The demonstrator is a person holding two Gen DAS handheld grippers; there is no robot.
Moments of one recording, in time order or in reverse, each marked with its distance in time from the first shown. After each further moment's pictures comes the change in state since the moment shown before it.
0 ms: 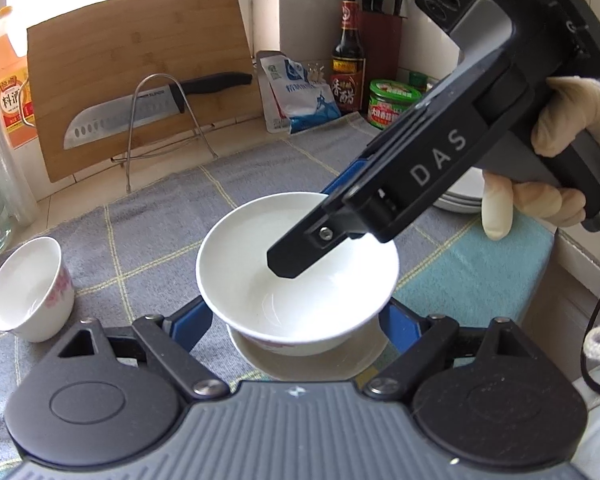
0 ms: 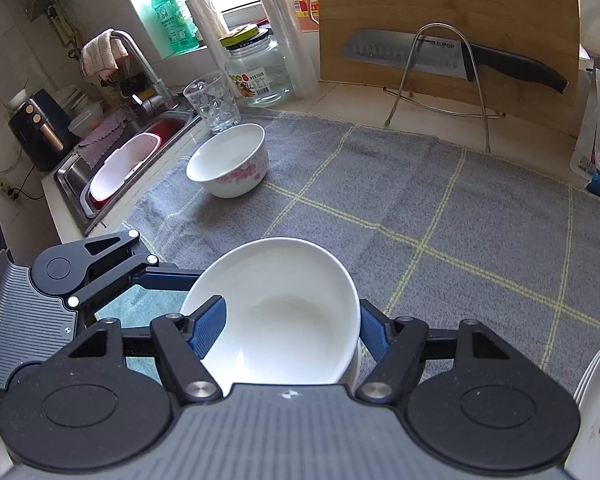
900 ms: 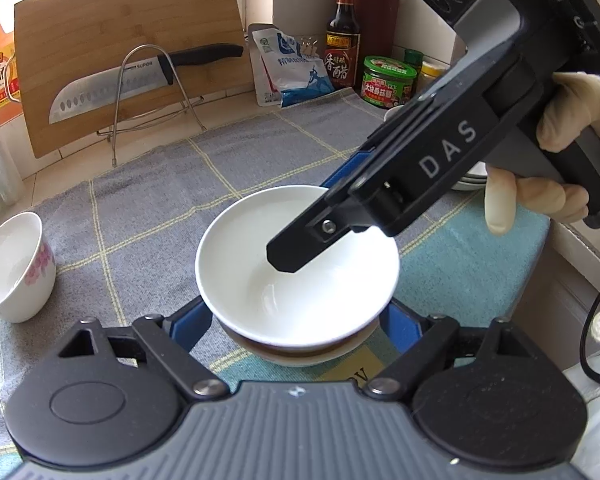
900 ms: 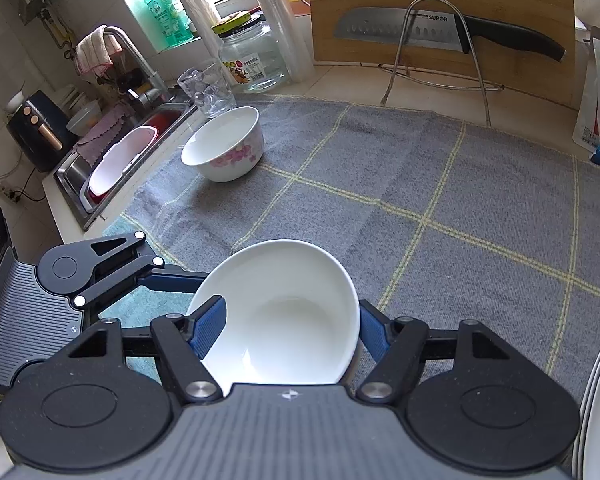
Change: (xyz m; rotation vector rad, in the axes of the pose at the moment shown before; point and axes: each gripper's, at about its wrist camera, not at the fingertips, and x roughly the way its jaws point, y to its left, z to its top) left arm 0.011 0.000 -0.006 -0.009 0.065 -0.031; right arm 0.011 -0.007 -0.008 0.031 0.027 0.018
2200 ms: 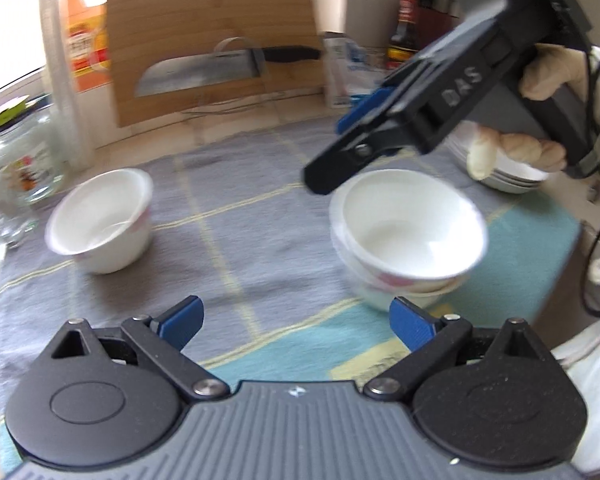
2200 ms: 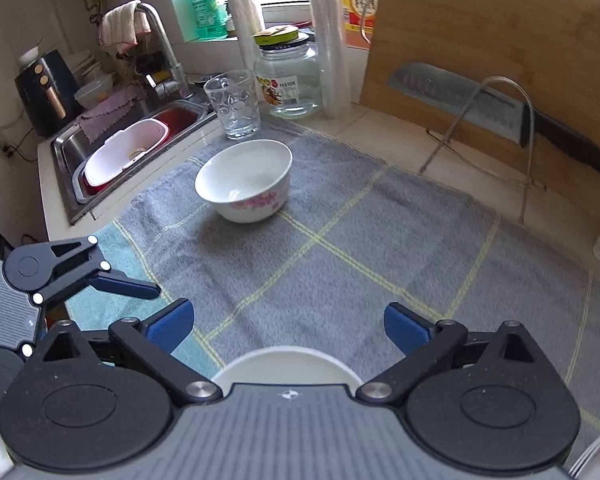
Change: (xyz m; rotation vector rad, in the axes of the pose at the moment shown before) left arm -0.039 0.062 -0.035 -0.100 -0.037 0.117; right arm 0.033 0.048 0.058 -0.232 -0.030 -0.073
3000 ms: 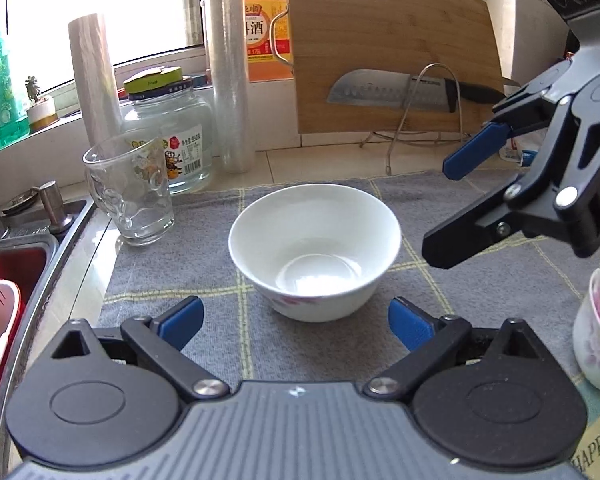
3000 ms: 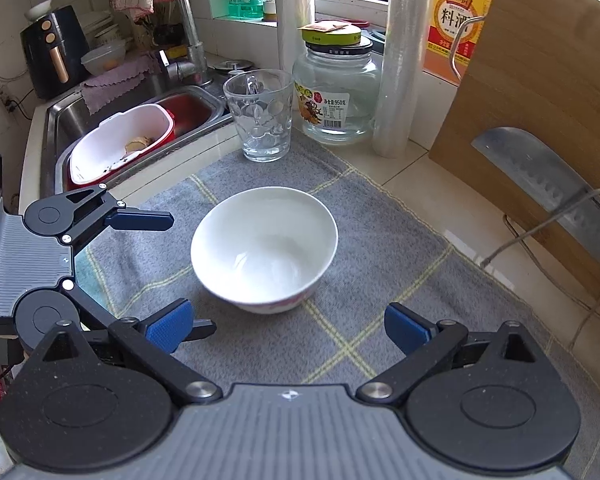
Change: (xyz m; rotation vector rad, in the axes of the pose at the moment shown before) left arm 0.041 0.120 0.012 -0.175 -0.109 0.274; right arm 0.092 0.030 0.082 -0.146 0.043 -0.006
